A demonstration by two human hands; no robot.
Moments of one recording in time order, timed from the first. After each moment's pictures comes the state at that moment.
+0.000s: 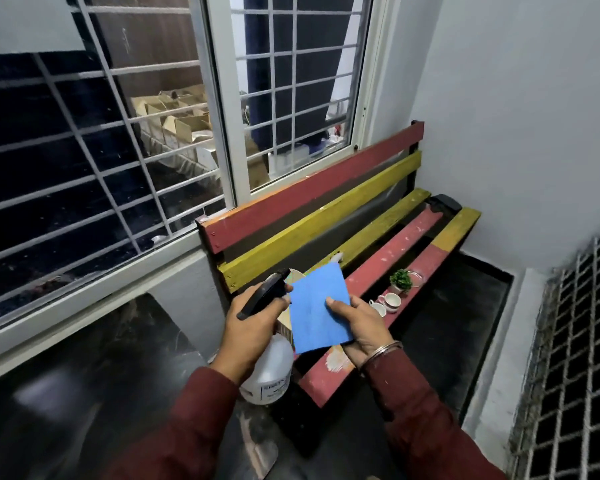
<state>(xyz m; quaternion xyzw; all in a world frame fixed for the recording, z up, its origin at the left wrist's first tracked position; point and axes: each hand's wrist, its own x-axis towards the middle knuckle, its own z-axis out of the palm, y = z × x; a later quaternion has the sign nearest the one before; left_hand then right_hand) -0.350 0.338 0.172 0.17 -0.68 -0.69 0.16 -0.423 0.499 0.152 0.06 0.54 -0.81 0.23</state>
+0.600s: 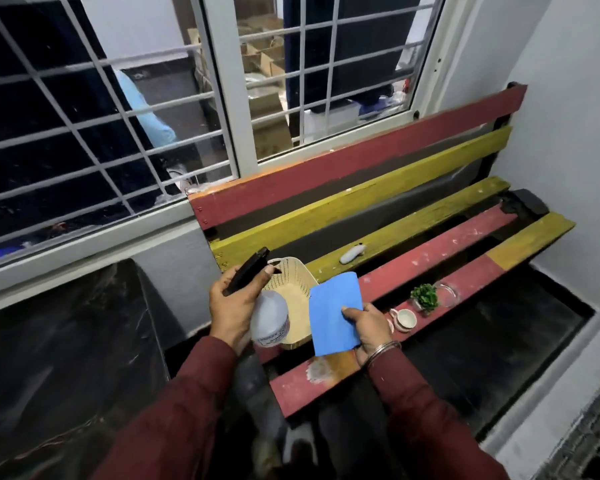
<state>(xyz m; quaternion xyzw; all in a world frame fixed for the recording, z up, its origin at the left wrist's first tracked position) -0.536 0.389 0.106 0.36 -0.50 -0.73 0.30 -0.647 0.564 0.052 0.13 0.68 -0.66 0.29</state>
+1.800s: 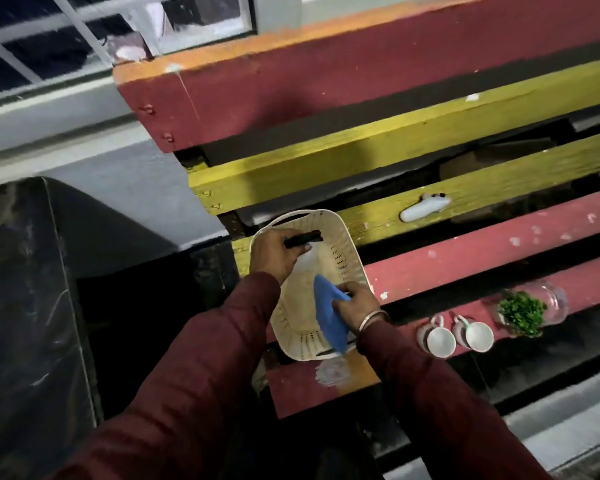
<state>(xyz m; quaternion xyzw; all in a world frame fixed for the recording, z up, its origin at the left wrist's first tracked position) -0.724 0.232 -0.186 0.44 -0.77 -0.46 0.04 -0.792 0.401 -0.185 -0.09 0.85 -0.25 0.46</state>
